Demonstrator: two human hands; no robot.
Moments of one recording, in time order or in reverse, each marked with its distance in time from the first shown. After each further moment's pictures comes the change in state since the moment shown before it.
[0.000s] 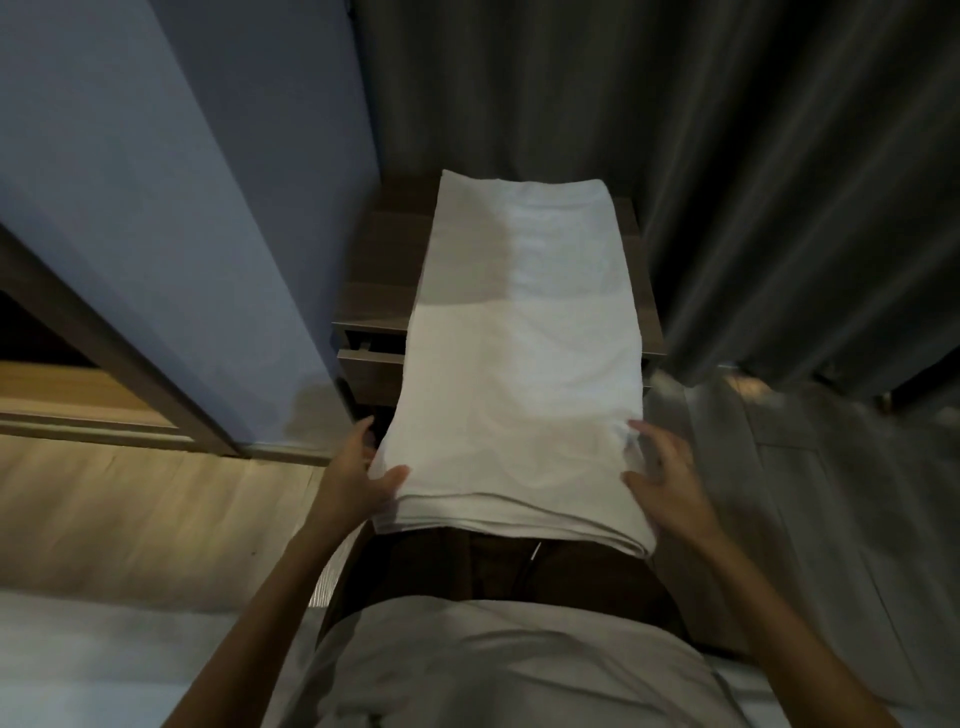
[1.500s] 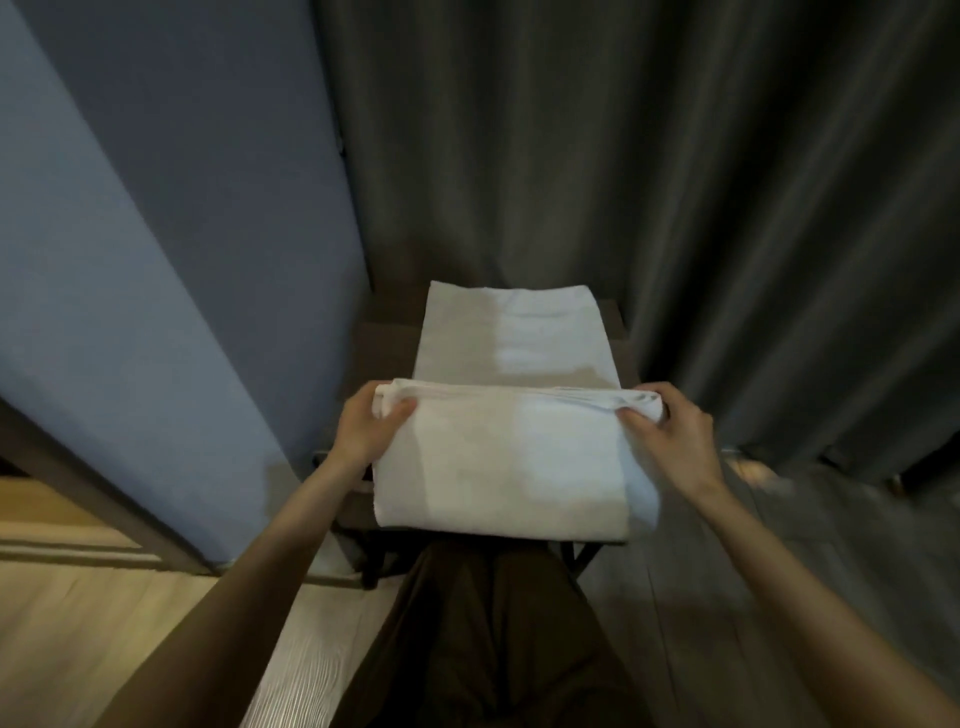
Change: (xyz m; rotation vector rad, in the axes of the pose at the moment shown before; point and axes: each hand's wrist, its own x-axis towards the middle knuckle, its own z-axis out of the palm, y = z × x) left_hand 0.167 0.136 -0.048 -0.236 0.100 0.122; right_hand 0.138 -0.118 -0.075 0.123 0.286 -0.211
